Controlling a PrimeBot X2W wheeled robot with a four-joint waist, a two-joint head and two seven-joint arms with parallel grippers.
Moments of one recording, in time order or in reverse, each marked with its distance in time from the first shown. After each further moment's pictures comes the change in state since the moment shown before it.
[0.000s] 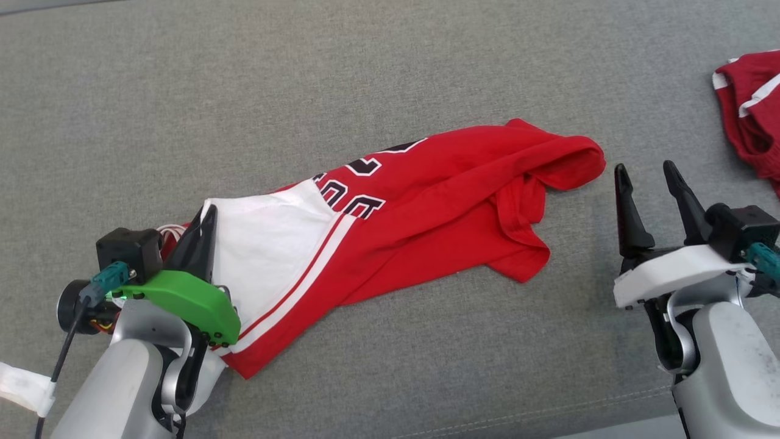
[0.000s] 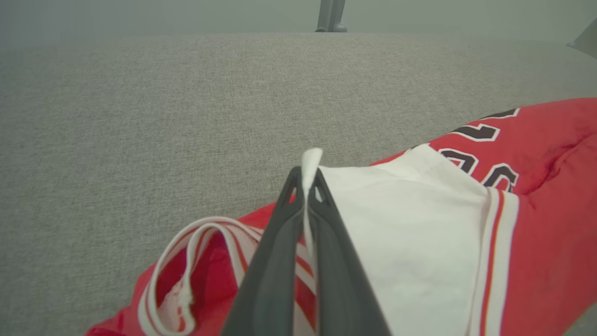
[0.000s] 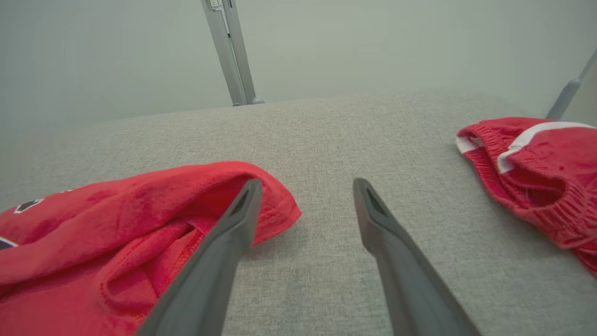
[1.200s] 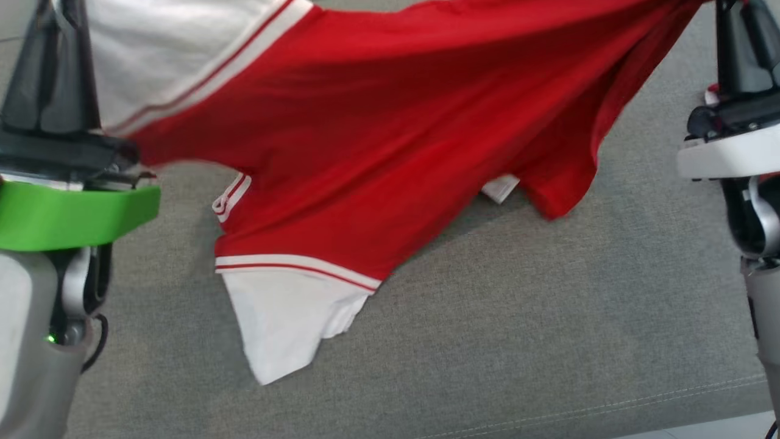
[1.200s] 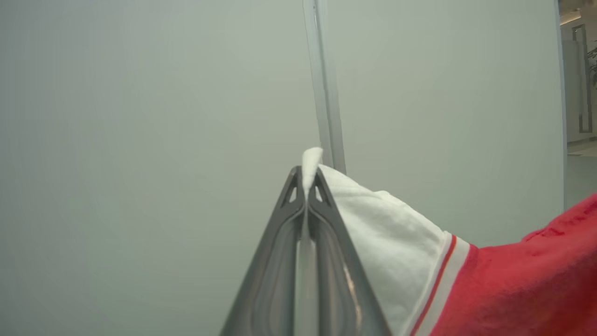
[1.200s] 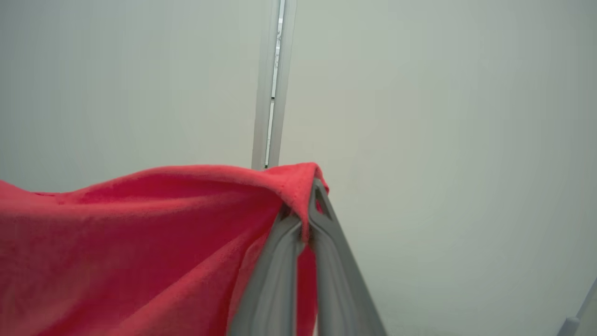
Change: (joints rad) left arm -0.242 0.113 0.111 -0.404 0.131 0.057 -0.153; right arm -0.288 -0.158 0.042 -0.254 -0.013 0.000 0.068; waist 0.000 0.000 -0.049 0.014
